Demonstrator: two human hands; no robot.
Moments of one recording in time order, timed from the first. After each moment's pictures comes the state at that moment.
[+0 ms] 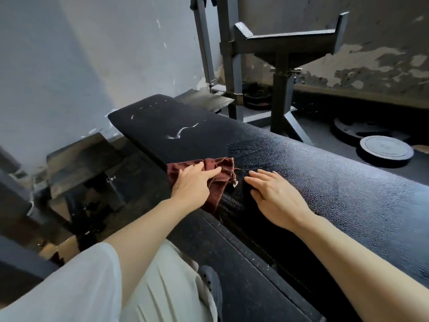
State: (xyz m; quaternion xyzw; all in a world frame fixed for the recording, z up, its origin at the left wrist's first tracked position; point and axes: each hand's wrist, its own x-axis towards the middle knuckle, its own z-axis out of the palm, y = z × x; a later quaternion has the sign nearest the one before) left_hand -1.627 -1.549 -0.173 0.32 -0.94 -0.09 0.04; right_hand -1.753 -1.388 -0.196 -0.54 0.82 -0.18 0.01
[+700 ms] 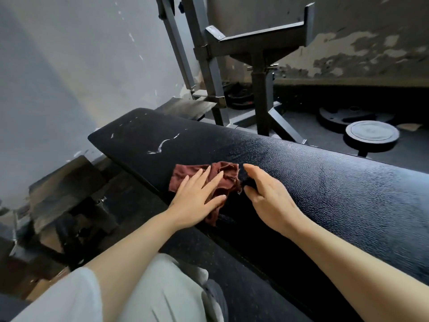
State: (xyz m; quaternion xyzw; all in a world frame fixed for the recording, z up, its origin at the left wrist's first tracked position) left_hand -1.651 -1.556 -0.190 0.17 -0.98 -0.04 -0.05; right_hand -1.759 -1.381 -0.195 -0.44 0.78 -0.45 0.06
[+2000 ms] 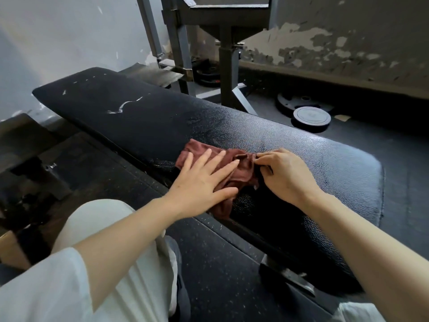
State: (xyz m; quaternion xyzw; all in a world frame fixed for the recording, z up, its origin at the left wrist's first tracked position) left_hand -1.640 -1.423 -0.194 0.07 -1.00 -0.02 -0.03; right_hand -1.765 -1.251 -0.181 -0.41 0.88 -0.22 -0.05
